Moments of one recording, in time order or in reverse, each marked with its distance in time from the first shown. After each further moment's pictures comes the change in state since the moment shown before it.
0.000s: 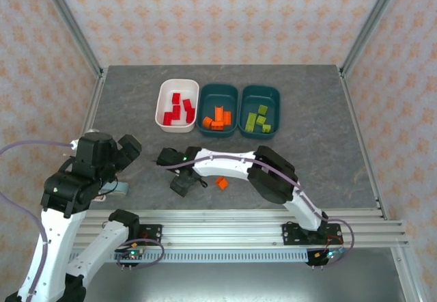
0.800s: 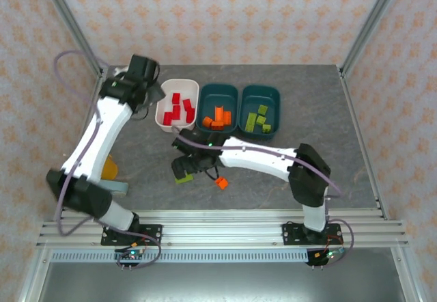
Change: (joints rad) left arm 0.000 0.700 0.351 0.174 -0.153 0.115; right arm -0.013 -0.286 -0.158 0.057 -0.070 0.456
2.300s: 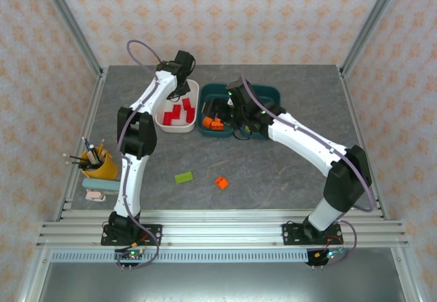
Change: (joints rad) left arm -0.002 1.066 0.810 0.054 -0.024 0.158; right arm -0.447 -0.301 -0.165 0.344 -0.229 0.312
